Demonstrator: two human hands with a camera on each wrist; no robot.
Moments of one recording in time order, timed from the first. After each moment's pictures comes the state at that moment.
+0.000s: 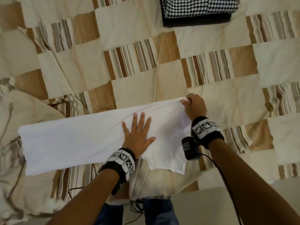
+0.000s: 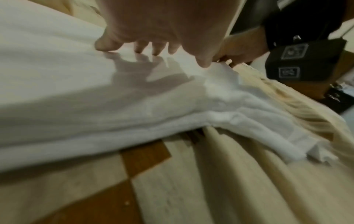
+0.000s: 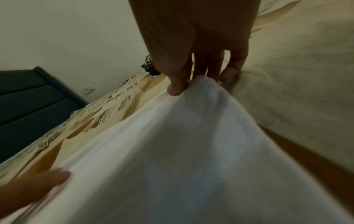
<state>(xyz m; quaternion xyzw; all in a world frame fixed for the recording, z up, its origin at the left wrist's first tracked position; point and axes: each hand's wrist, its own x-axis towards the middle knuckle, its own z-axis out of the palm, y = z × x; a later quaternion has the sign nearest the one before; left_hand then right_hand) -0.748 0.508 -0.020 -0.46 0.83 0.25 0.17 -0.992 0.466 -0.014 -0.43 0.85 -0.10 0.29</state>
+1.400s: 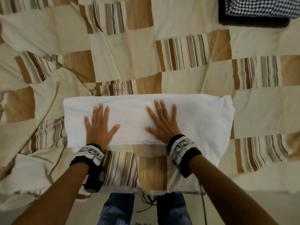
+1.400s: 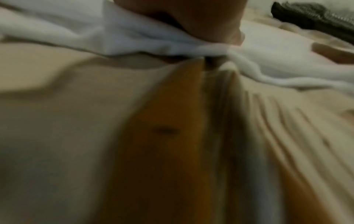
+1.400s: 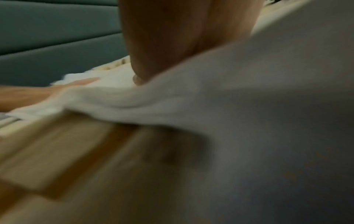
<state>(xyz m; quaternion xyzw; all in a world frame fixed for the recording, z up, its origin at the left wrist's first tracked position) -0.490 0.475 -0.044 -0.65 0.72 0.22 0.13 -0.756 0.486 -0.043 -0.78 0.60 0.11 0.16</state>
